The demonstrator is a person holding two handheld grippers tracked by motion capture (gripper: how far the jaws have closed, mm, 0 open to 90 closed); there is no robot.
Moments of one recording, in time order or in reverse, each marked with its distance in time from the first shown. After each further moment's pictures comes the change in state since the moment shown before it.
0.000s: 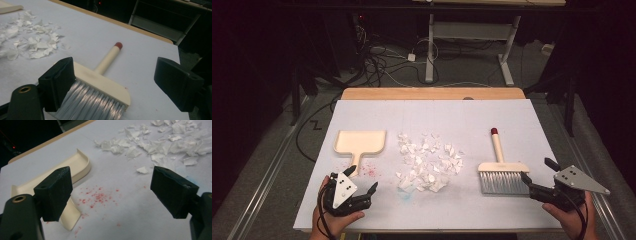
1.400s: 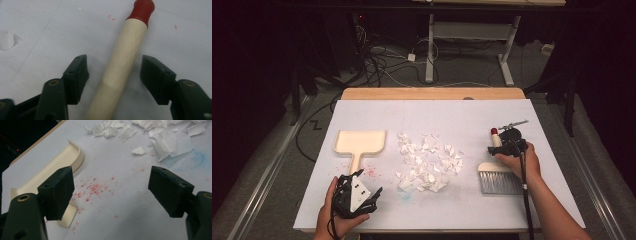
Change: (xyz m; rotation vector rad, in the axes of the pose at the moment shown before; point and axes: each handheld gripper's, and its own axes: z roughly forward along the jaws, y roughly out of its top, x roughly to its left) left arm -0.016 -0.002 0.013 0.109 0.029 0.164; right arm -0.010 0.030 0.188 0.591 0.072 0.151
